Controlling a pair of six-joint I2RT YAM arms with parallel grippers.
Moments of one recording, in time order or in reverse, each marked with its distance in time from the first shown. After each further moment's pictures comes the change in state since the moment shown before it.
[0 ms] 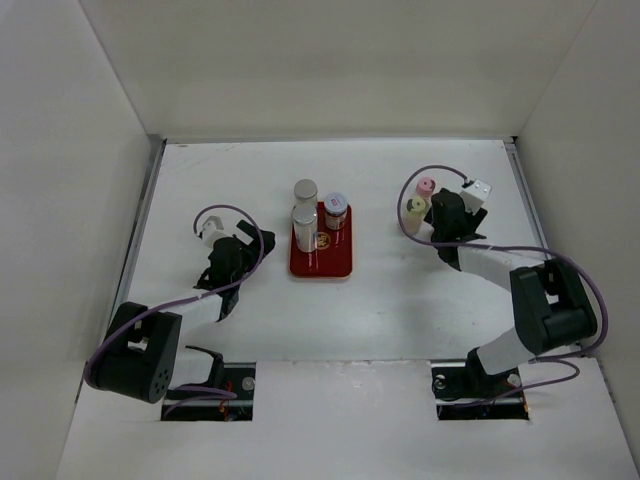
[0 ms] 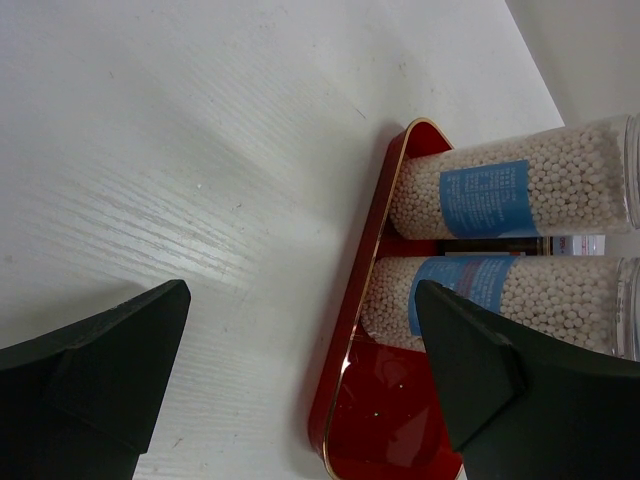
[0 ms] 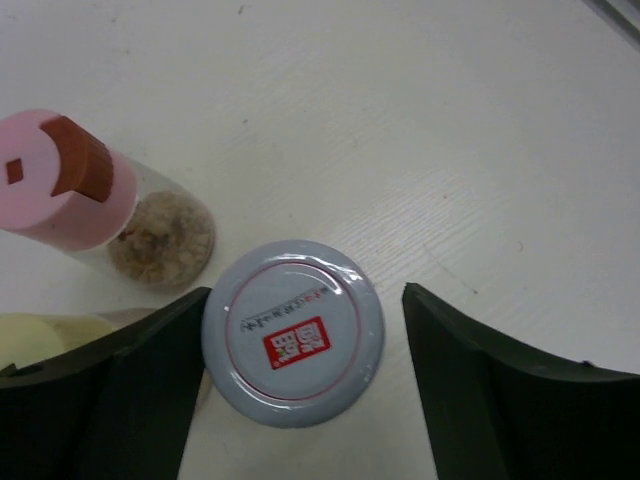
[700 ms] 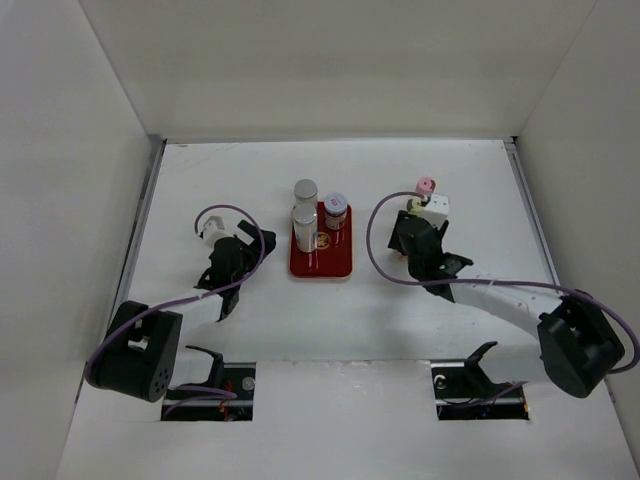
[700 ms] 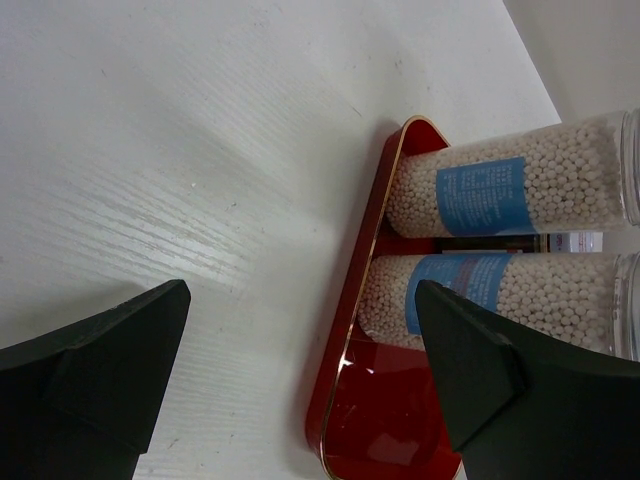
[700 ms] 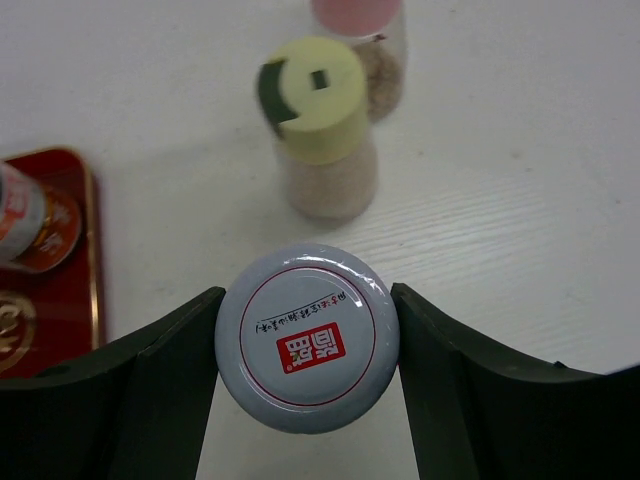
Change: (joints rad) left arm -0.006 0.004 0.000 0.008 0.000 0.000; right arm 0.338 -0.237 -0.087 -0.146 -0.016 0.023
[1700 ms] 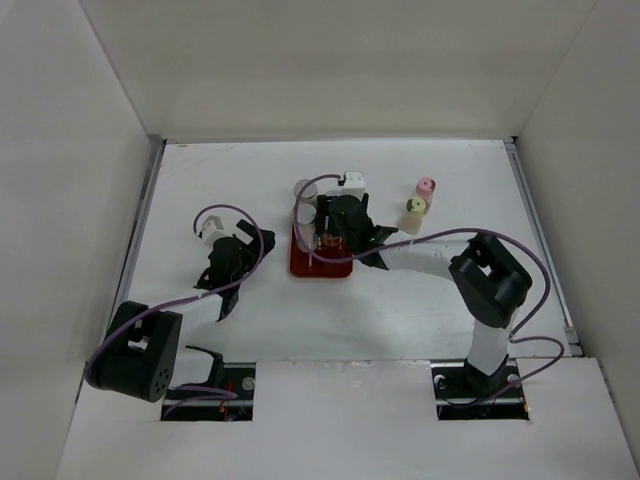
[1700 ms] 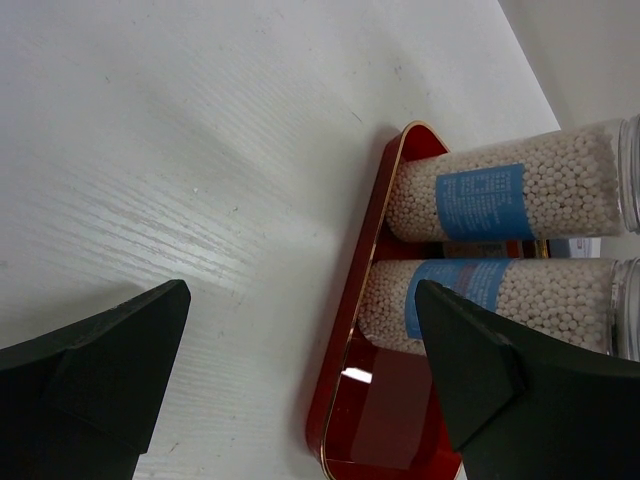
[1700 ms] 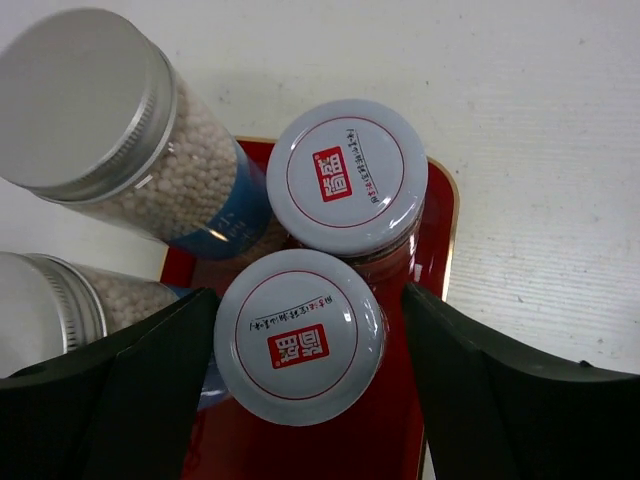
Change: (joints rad) left arm 0.010 0.002 0.000 0.006 0.001 0.000; right arm 0.197 0.573 0.503 0.155 -0.203 -0.080
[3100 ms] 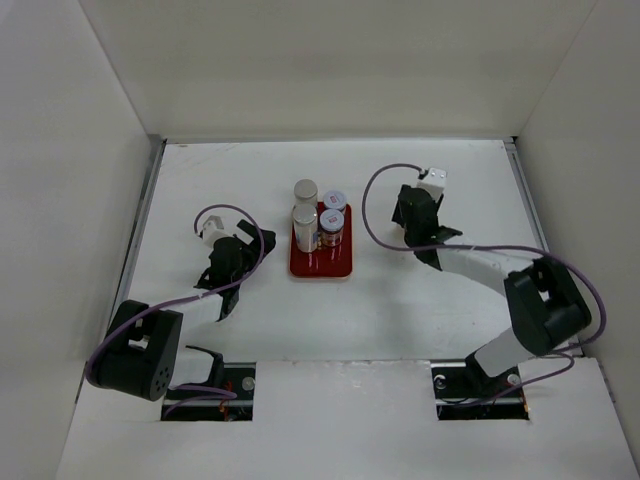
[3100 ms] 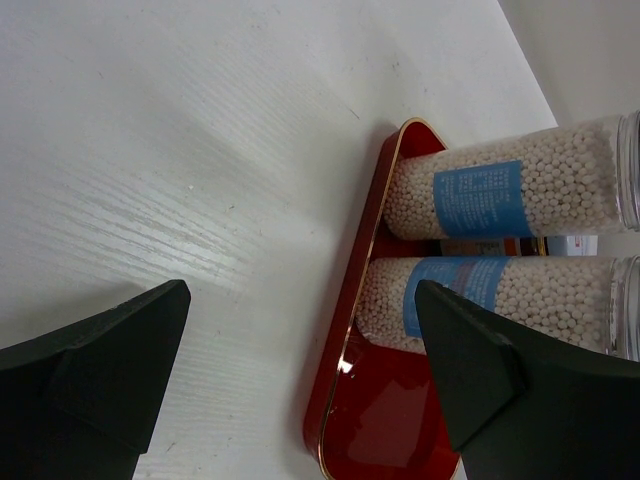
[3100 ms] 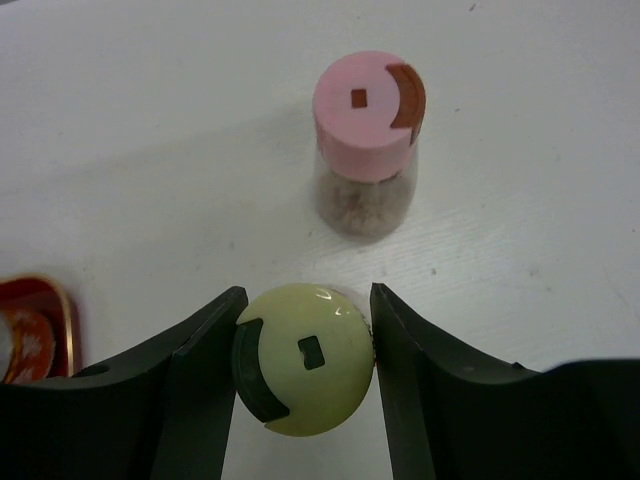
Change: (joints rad) left arm -0.001 0.006 0.000 0.008 0.007 -0.004; right arm -0.336 -0.264 -0.270 -0.021 0.139 -0.035
